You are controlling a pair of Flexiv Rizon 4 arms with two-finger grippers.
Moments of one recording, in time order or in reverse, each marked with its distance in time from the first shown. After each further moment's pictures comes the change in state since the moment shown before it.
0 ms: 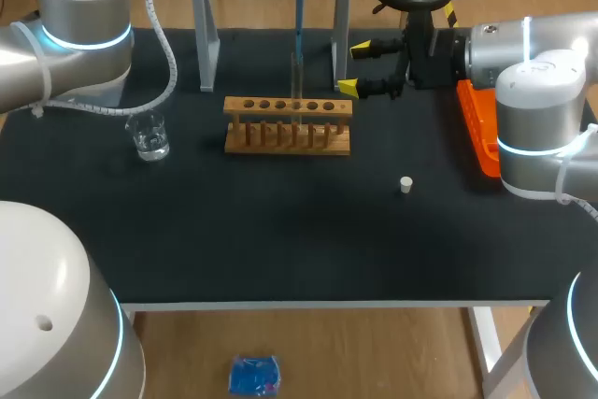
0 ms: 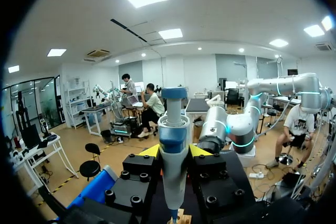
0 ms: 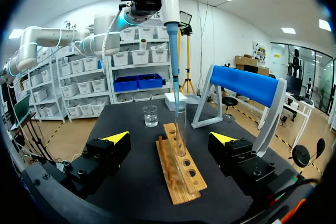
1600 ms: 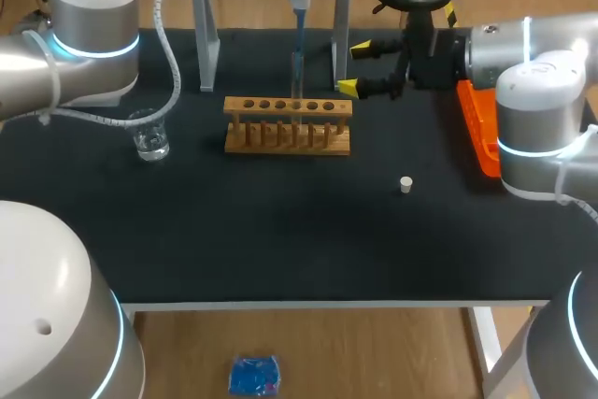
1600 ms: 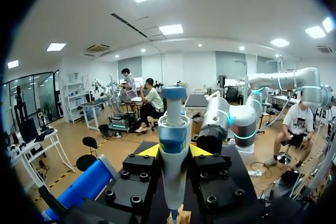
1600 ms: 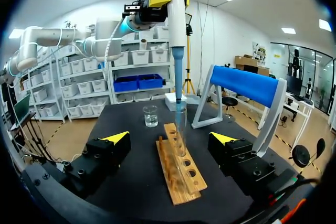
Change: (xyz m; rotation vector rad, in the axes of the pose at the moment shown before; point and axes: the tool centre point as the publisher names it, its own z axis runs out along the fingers) left arm -0.006 0.035 0.013 -0.033 0.013 -0.030; right arm 0.000 0.000 0.000 -0.001 0.000 0.000
